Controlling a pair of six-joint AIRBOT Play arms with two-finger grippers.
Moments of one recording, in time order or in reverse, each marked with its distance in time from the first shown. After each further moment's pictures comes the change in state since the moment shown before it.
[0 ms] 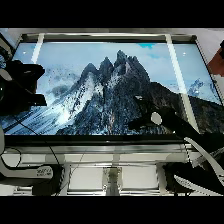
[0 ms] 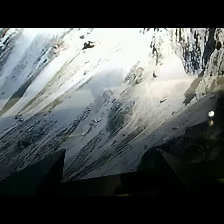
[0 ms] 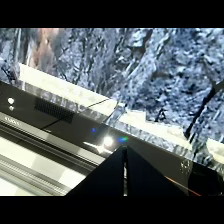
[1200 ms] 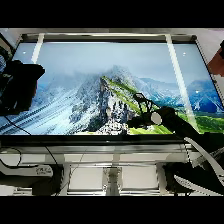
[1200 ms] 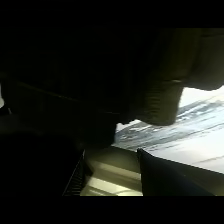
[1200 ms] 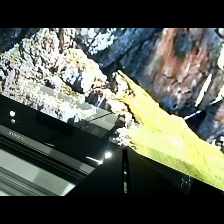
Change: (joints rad) left arm 0.145 -0.014 0.000 0.607 0.249 -0.019; right arm 0.000 0.000 0.000 -0.004 -0.058 -0.001
